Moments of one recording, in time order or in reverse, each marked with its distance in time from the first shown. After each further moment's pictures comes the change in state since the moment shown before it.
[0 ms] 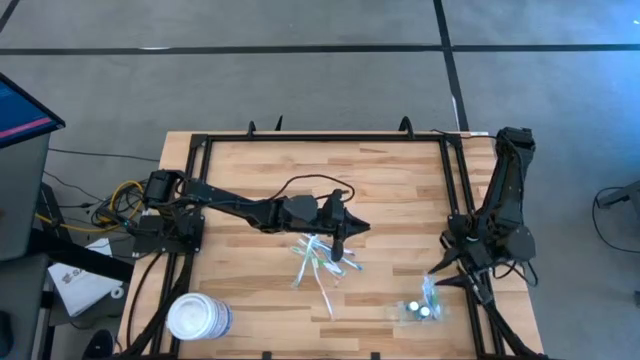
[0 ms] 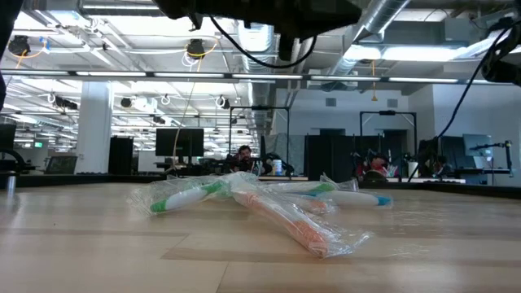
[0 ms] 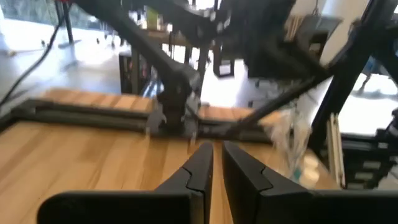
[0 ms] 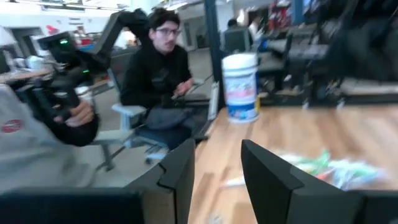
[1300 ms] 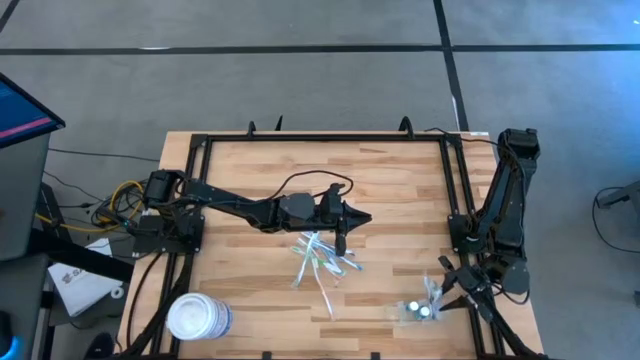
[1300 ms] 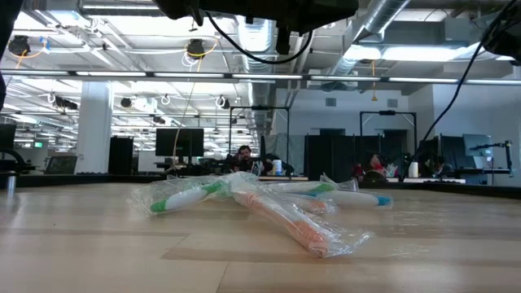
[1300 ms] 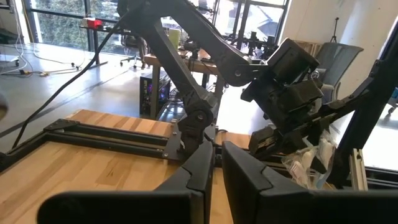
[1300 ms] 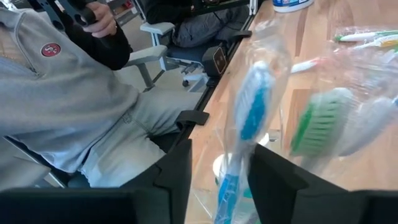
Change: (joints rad) left arm 0.000 0.000 0.000 0.101 -0.097 0.000; right arm 0.120 0.251 -0.001 -0.210 -0.159 0.541
